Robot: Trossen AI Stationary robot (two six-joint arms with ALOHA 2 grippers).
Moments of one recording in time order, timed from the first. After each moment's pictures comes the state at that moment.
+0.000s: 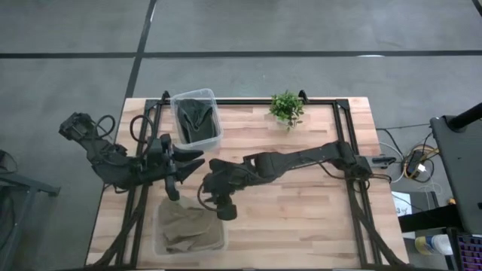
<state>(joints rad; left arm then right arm) -0.65 1.12 1.35 -0.24 -0.95 -0.47 0.22 2.18 2.19 -0.65 -0.06 0.12</state>
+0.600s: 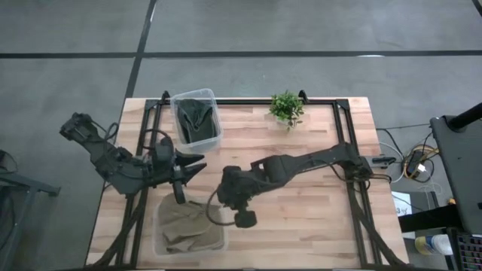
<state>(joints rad) -0.65 1.12 1.31 -0.40 -0.98 -0.51 0.28 2.14 2.24 -0.97 -0.08 0.11</state>
